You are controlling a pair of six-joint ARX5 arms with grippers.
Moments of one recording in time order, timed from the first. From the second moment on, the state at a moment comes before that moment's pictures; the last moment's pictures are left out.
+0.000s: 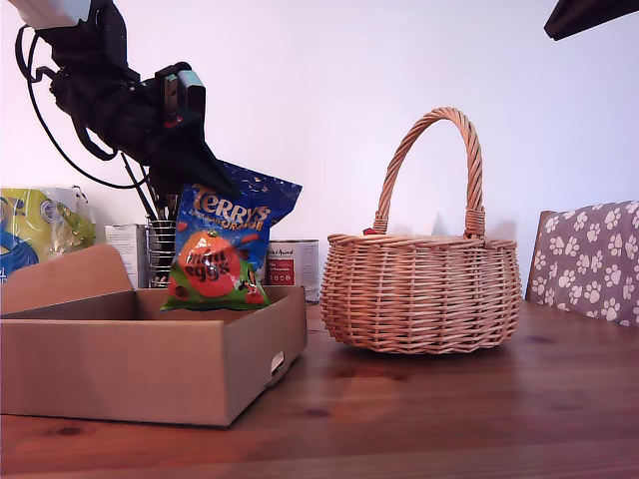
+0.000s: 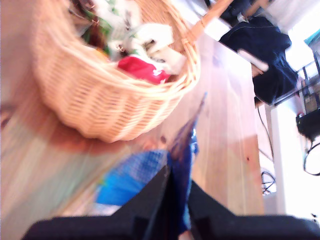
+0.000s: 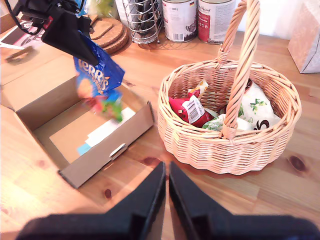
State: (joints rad) left arm -0.21 2.19 2.03 -1.34 0.98 0.73; right arm 0.34 0.80 0.85 -0.54 -0.25 -0.08
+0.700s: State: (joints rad) left arm -0.25 2.19 2.17 -1.29 1.03 0.62; right arm 0.34 0.80 0.85 -0.54 -0.25 -0.08
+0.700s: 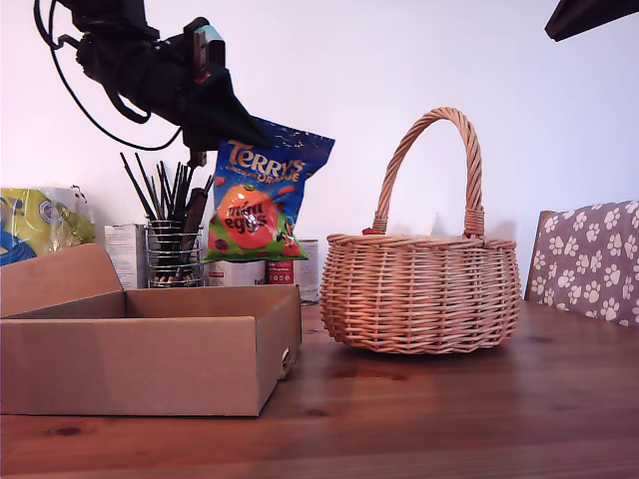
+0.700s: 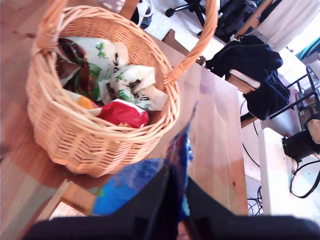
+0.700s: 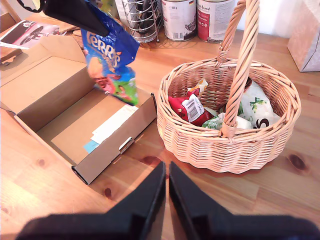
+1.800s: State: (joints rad) left arm -0.43 2.19 2.23 -0.74 0.82 0.26; right arm 0.34 0.80 0.85 -0.57 -0.25 -0.08
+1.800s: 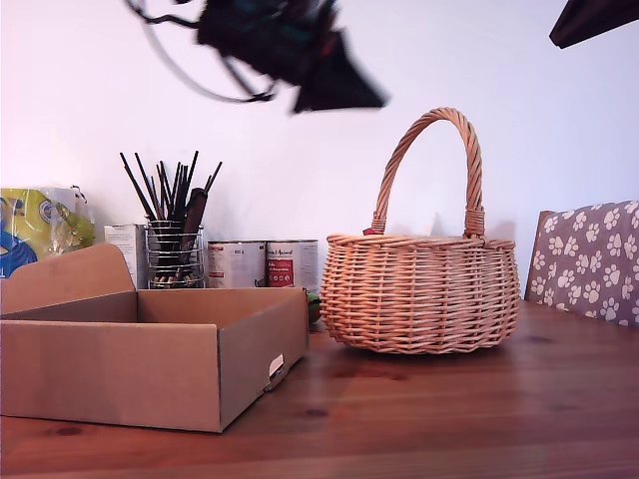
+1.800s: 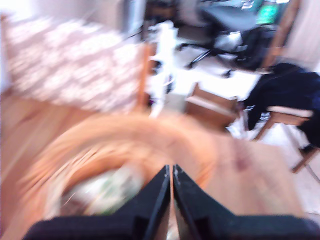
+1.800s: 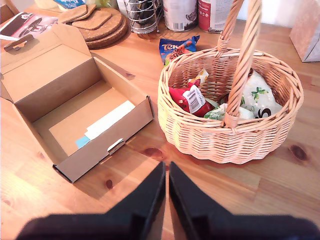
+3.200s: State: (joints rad) left arm -0.36 2.20 2.23 -0.67 0.29 0.40; right arm 0.35 0.80 0.85 -0.58 -0.33 0.00
